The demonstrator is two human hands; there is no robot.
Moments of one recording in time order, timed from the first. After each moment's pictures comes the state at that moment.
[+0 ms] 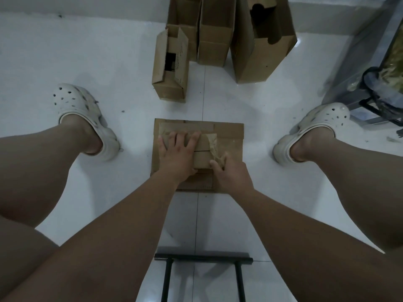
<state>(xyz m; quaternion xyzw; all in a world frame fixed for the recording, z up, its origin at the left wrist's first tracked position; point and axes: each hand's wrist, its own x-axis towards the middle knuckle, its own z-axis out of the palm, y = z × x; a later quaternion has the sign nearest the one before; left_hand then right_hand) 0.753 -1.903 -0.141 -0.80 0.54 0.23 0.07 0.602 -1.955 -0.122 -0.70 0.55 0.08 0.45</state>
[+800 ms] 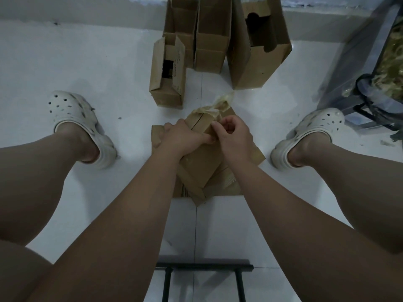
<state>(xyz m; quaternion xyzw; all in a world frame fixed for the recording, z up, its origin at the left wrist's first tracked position) 0.776 -1.970 -0.095 -0.85 0.25 0.45 -0.08 0.648 -2.014 -0.091 -0.61 0.59 -0.21 0.49</state>
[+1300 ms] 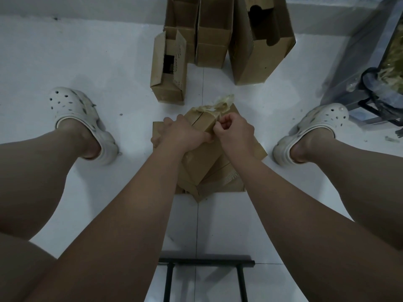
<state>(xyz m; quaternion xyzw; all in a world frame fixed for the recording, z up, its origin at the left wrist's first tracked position) 0.774 -1.969 -0.091 -0.87 0.26 0.41 -0.01 0.651 -2.019 -0.088 -0.68 0.60 -0.10 0.41</state>
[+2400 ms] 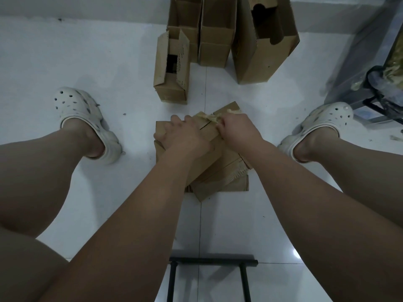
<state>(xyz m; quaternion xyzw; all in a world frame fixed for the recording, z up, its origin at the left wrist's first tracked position) 0.760 -1.965 -0.081 -0.87 0.36 0.33 0.07 0.657 -2.045 -0.084 -0.84 0.43 0.14 0.28</state>
